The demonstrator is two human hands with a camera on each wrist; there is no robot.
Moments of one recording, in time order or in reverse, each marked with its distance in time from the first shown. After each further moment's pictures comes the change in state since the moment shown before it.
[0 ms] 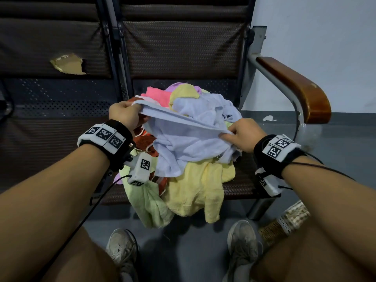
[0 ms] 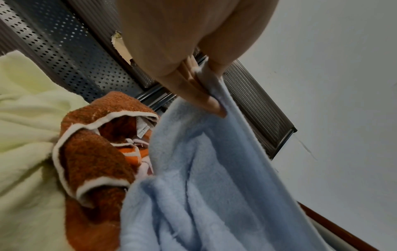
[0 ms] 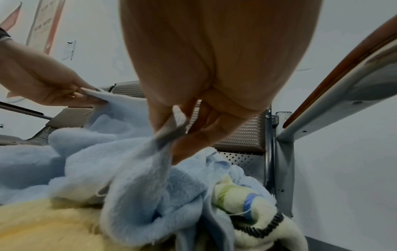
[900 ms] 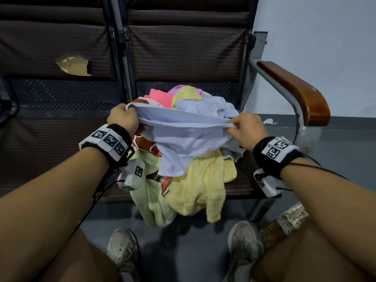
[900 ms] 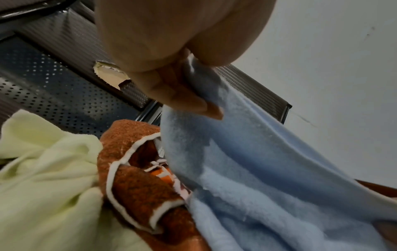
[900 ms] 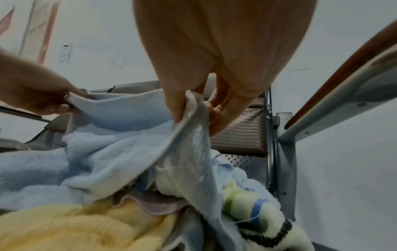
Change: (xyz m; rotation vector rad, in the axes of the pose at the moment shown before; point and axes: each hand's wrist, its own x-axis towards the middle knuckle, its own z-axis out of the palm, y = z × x) left_hand 0.007 -0.006 -0.026 0.400 0.092 0.118; right_hand 0.001 -0.008 -0.005 0.005 0.249 -0.022
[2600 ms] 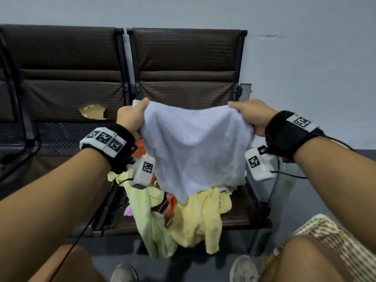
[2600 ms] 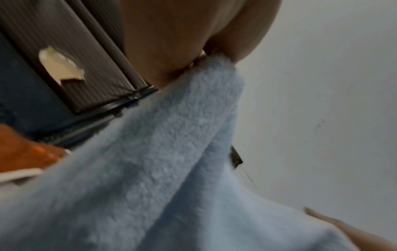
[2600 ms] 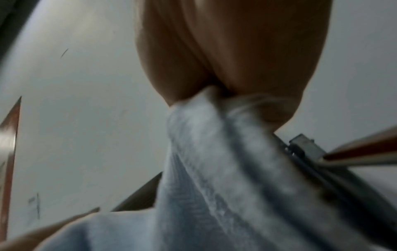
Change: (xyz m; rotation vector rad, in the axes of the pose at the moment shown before) left_hand -0.022 0.148 -0.046 -0.382 -0.162 0.016; right_hand 0.044 -0.079 -0.164 0.851 -0.010 0.470
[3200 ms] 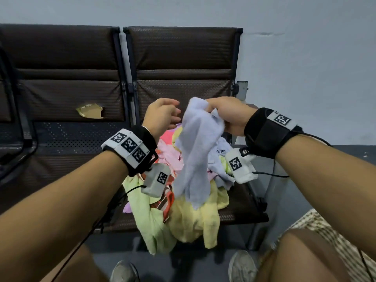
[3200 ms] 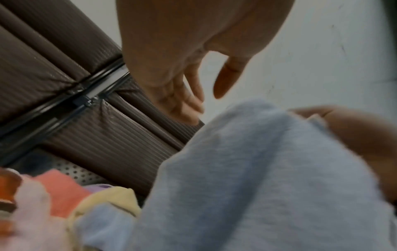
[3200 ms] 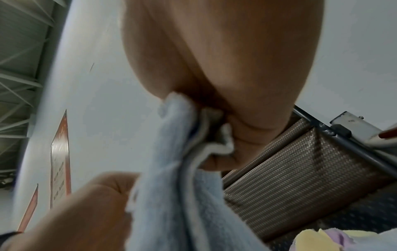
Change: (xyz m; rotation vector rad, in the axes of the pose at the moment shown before) left_hand -0.065 0.013 0.051 0.002 -0.310 0.080; right_hand -0.031 -0.020 0.042 0.067 -0.281 -0.047
